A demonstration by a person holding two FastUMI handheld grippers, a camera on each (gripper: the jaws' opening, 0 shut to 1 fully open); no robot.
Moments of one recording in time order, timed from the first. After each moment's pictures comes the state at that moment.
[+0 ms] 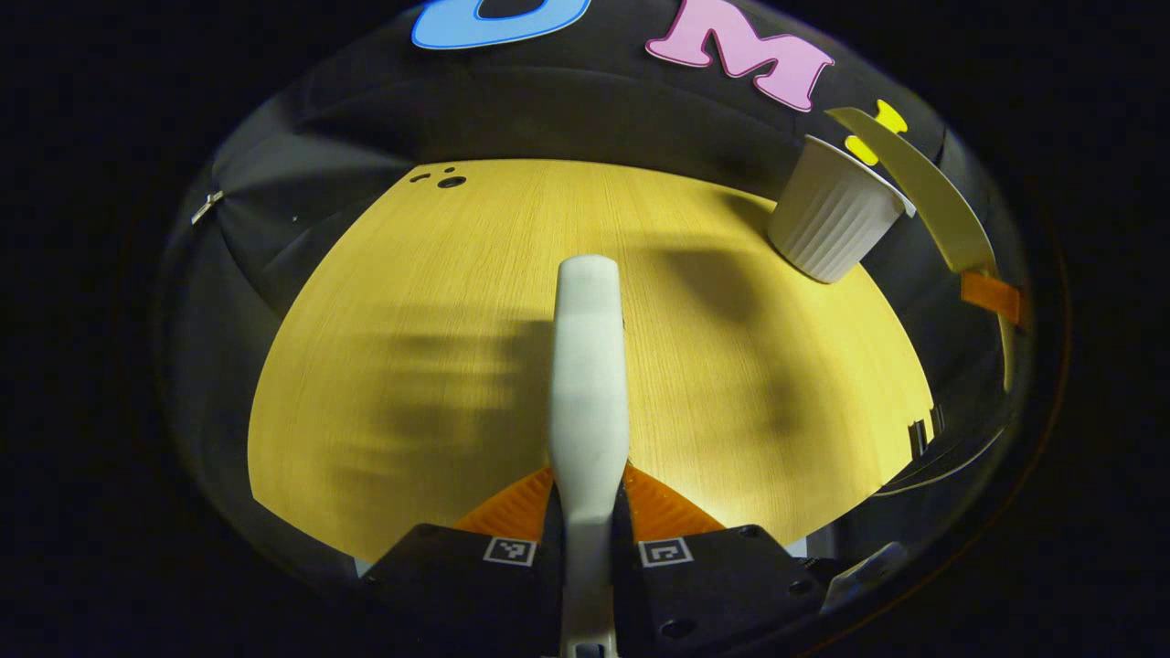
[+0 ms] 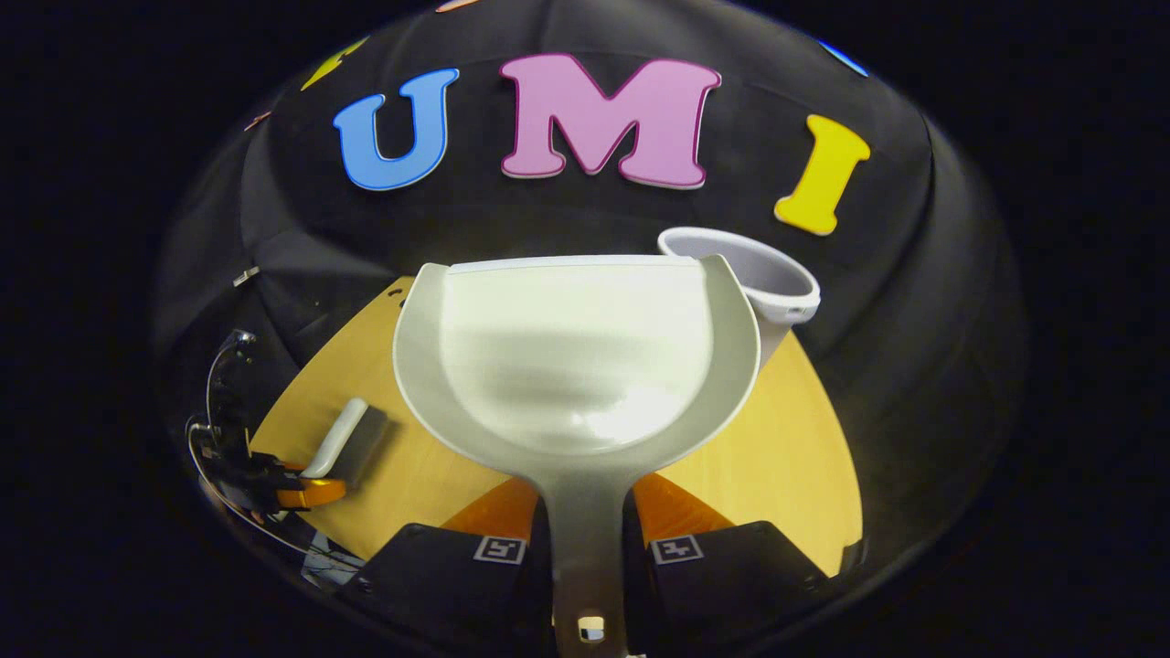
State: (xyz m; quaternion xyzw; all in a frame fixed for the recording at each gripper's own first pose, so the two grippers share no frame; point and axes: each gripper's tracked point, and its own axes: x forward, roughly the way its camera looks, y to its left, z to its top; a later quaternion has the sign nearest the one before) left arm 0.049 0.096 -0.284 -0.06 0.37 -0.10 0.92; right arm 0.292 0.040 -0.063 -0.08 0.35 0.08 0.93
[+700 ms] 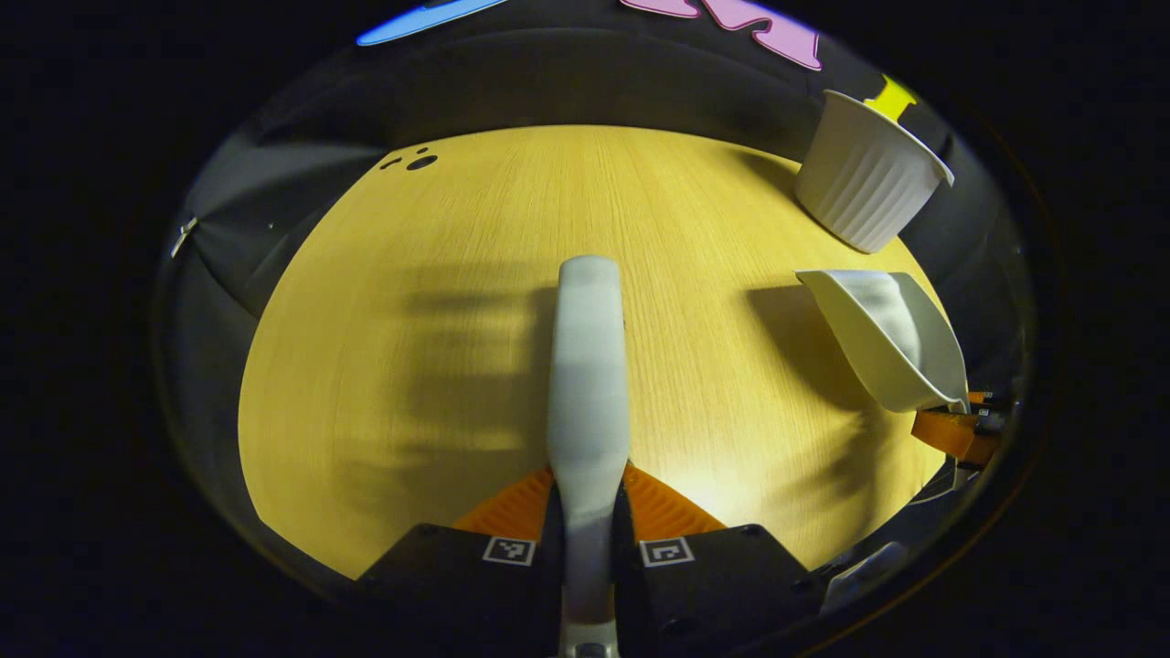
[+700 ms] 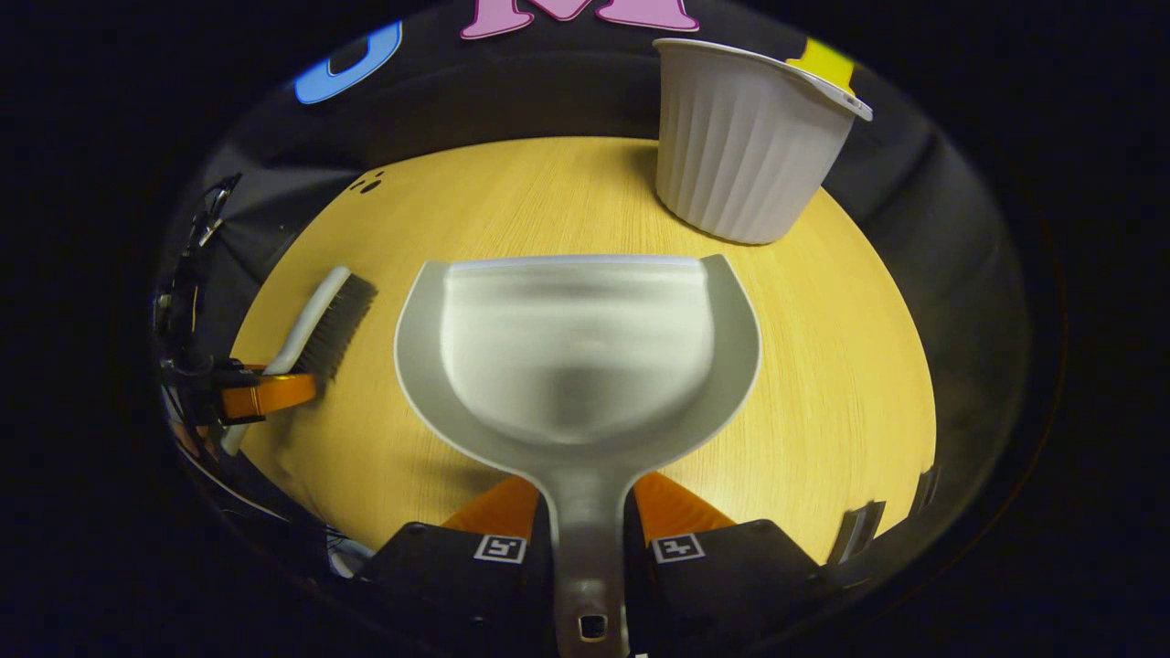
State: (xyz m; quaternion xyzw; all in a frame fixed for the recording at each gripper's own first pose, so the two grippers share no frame) left arm 0.102 0.068 -0.316 -0.01 0.42 -0.07 0.91; right arm 0.271 0.000 -0.200 -0.08 0.51 0.06 0.85
